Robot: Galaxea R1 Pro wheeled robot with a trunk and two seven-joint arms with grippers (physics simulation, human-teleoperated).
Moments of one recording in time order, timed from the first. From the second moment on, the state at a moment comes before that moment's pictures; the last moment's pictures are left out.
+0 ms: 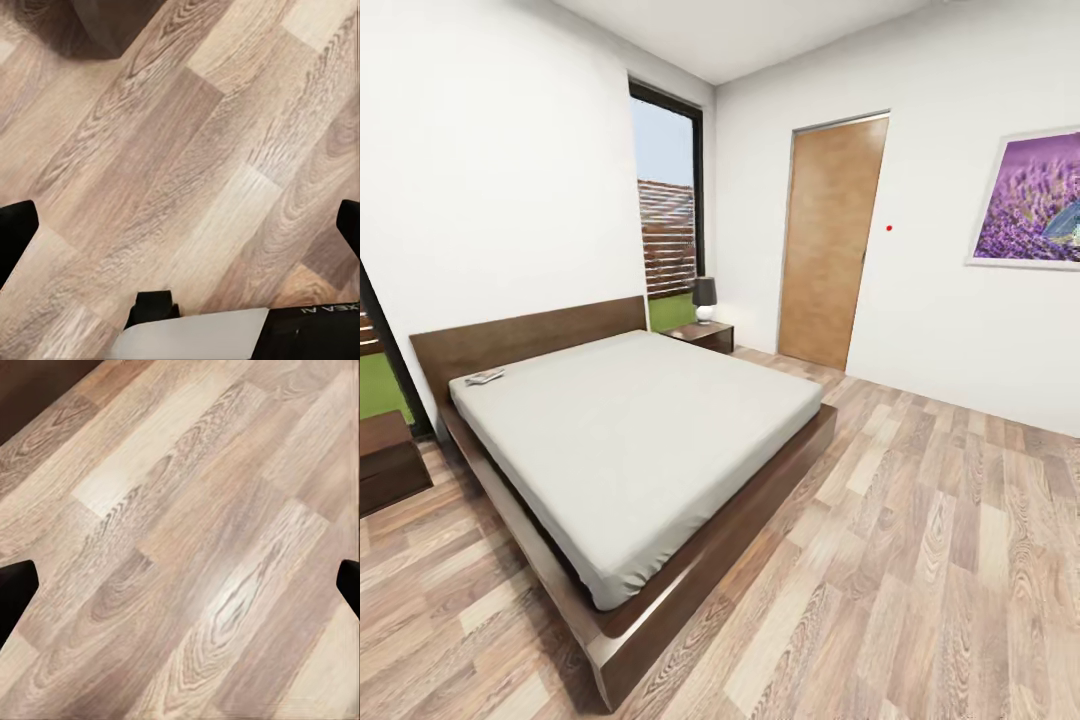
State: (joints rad) left arm 0.04 -0.02 -0.04 -0.58 -0.02 -0.03 0.00; right arm -0.03 -0.01 -0.02 -0.55 0.00 -0.23 0.00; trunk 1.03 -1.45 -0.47
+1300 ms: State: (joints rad) left arm 0.04 -0.02 -0.04 -0.54 -0.03 -0.04 0.00; right arm -0.03 -0.03 -0.06 -0.49 -0.01 -0.25 -0.01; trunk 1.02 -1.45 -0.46
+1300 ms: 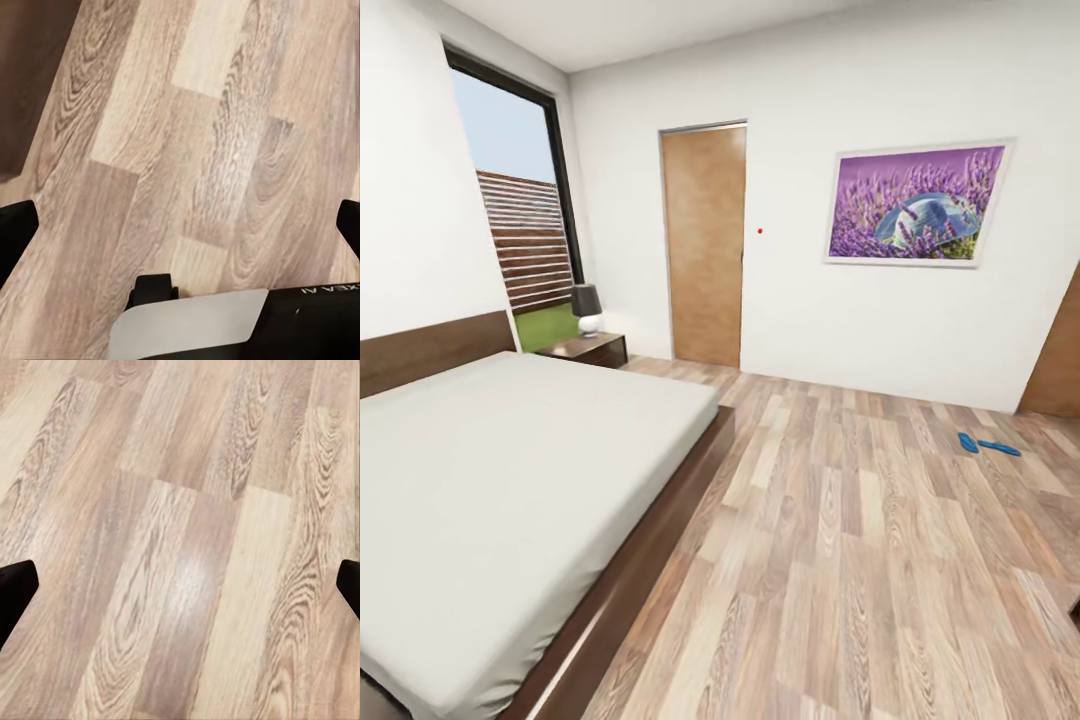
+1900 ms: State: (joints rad) left arm 0.04 -0.01 -0.04 -0.54 -0.03 -0.04 0.01; right arm -0.03 -0.02 -0.06 -0.49 0.00 -0.25 -0.01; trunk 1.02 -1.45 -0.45
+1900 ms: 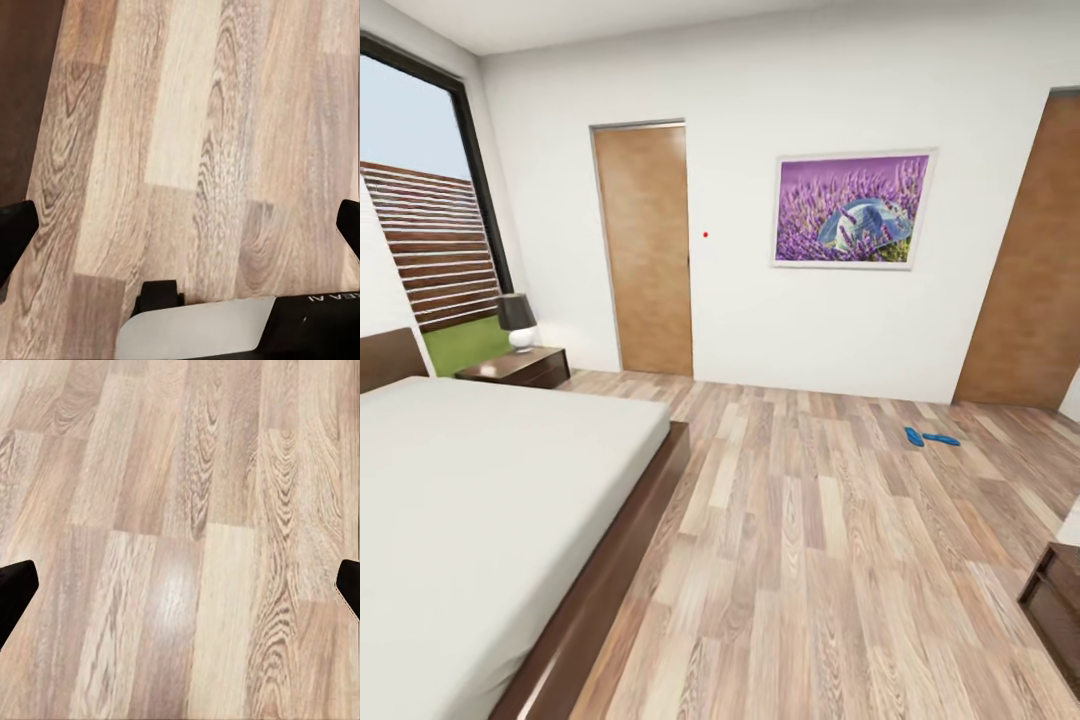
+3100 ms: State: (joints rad) left arm 0.04 -0.01 -0.03 -0.54 -0.03 -0.04 0.01; right arm -0.03 -0.02 -0.06 -0.49 0.00 -0.25 -0.01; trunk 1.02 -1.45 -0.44
